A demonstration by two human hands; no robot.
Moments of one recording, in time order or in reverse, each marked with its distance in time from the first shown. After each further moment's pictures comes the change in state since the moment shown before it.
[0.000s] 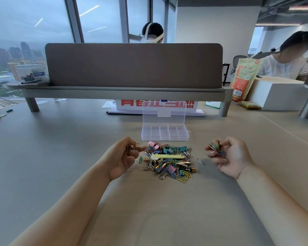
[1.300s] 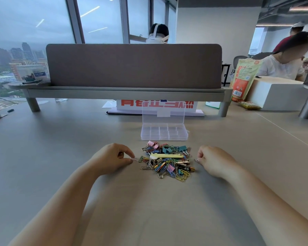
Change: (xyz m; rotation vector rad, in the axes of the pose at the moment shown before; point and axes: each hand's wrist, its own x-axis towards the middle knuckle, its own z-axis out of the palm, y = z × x) left_hand 0.009 0.005 -0.045 1.536 0.146 0.524; right_hand -0.006 0.018 0.017 -1.865 0.144 -0.285
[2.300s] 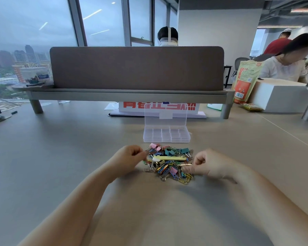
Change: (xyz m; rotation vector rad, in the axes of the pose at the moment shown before) left_hand -0.004 0.040 0.012 -0.333 -0.035 -0.142; right_hand -0.017 -0.018 -0.018 0.412 -0.243 -0.097
